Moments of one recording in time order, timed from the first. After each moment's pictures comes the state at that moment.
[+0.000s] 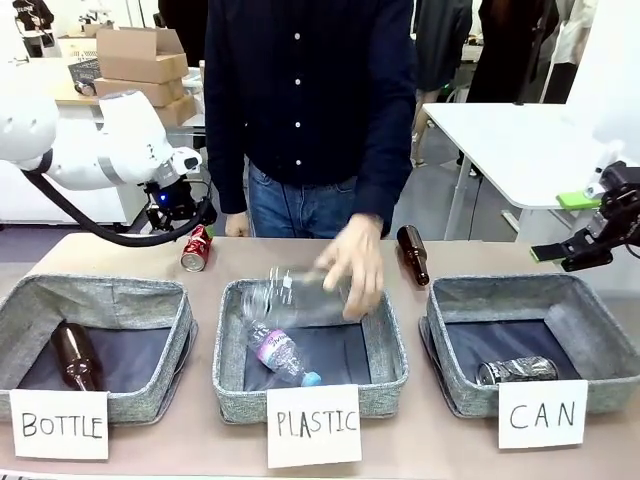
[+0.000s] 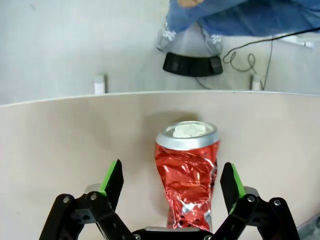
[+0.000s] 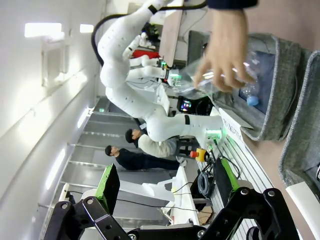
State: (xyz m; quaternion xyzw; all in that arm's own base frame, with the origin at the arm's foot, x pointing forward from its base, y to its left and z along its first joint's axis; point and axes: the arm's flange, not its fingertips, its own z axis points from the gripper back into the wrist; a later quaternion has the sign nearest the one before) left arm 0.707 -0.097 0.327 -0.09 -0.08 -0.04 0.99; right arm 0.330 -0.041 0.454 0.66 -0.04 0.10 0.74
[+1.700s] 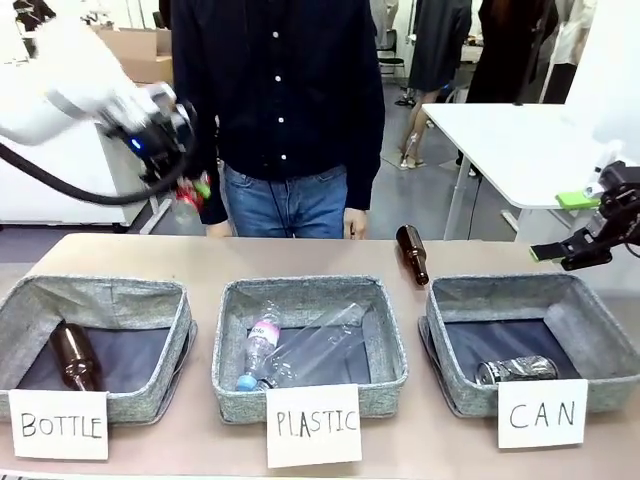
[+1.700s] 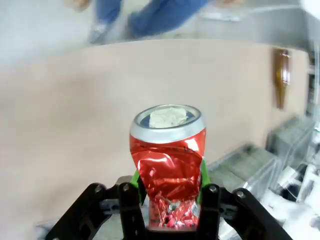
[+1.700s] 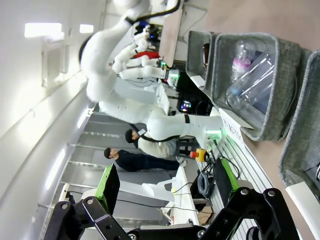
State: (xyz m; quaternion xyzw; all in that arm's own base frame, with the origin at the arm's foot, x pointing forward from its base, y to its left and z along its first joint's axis) left arm 0.630 -0.098 0.484 -0.26 -0.08 -0.09 0.96; right arm 0.330 -0.041 0.454 0.66 -0.04 0.10 0.74
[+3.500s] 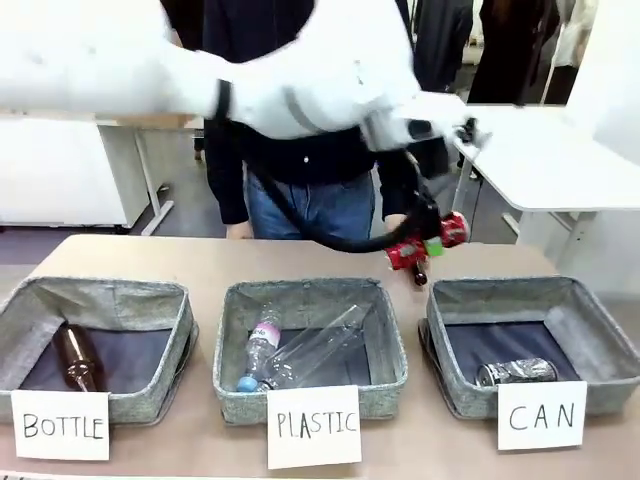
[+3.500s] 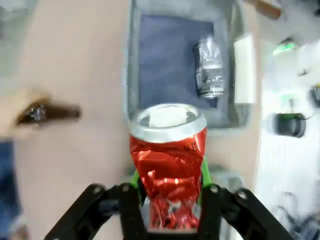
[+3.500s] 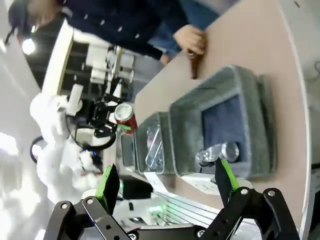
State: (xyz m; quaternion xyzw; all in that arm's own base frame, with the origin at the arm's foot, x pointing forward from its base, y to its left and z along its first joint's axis) left arm 0.439 -0.549 0.510 -0.17 -0.11 -0.70 0.68; right arm 0.194 -0.270 0.440 0.52 -0.28 -0.16 0.79
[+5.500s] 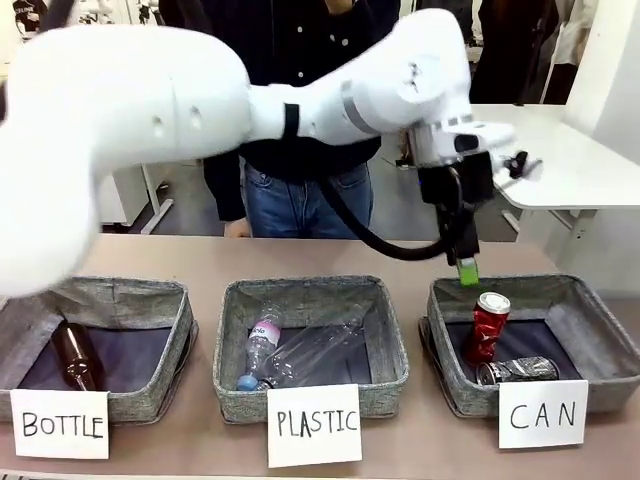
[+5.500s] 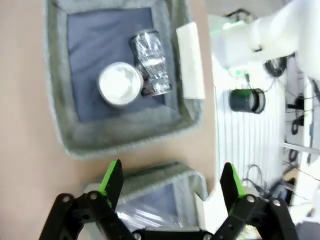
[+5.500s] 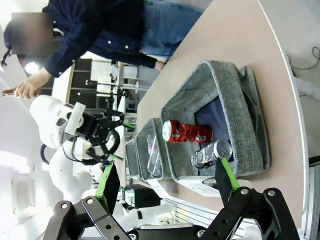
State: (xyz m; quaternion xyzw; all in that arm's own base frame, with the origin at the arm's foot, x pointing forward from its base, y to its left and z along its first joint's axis) left arm 0.433 -0.580 0.495 -0.24 0.03 -0.73 0.65; right arm 0.193 -0.275 0.410 0.53 -0.27 -0.19 0.78
